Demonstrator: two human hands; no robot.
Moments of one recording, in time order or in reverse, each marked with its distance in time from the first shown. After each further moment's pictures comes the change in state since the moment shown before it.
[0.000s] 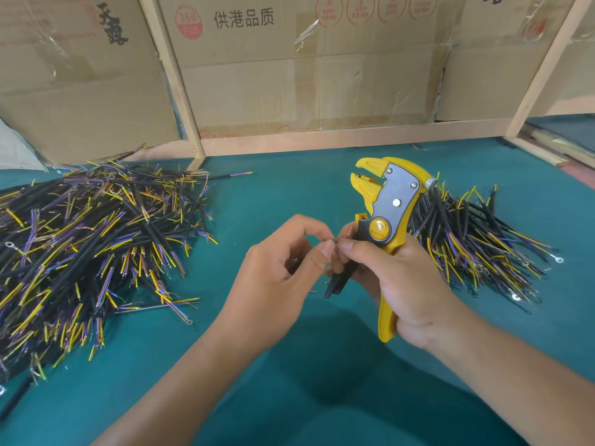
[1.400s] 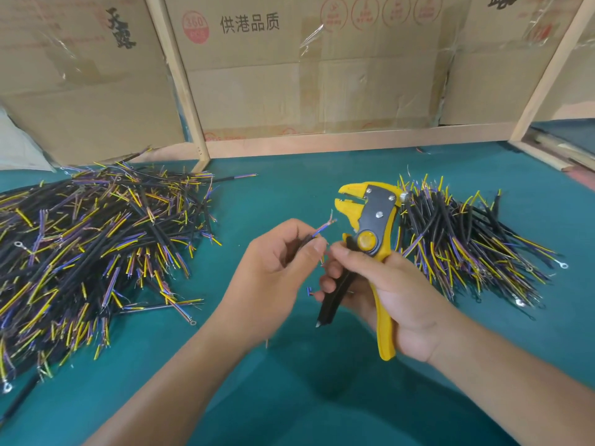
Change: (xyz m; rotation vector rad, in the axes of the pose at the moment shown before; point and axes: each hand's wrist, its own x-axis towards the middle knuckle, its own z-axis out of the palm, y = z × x) left_hand 0.004 0.006 -0.004 -0.228 -0.011 -0.106; right_hand -0.004 0.002 0.009 0.278 -0.120 0.279
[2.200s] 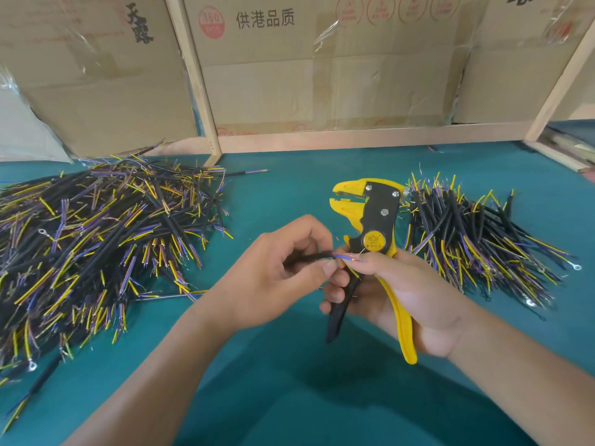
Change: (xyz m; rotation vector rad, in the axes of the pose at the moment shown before) left_hand 0.000 -0.008 -0.029 0.121 -0.299 0.146; right_hand -0.009 -0.010 0.004 0.005 -0.187 0.115
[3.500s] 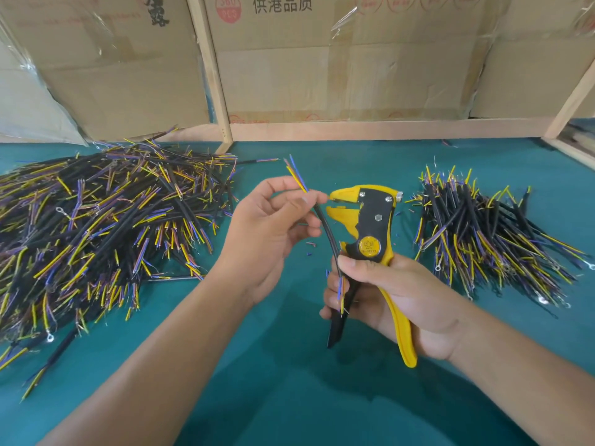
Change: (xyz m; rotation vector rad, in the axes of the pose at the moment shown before) left_hand 0.016 0.001 -0.002 -0.636 0.576 -0.215; right_hand -0.001 0.012 0.006 -0.058 0.022 0.095
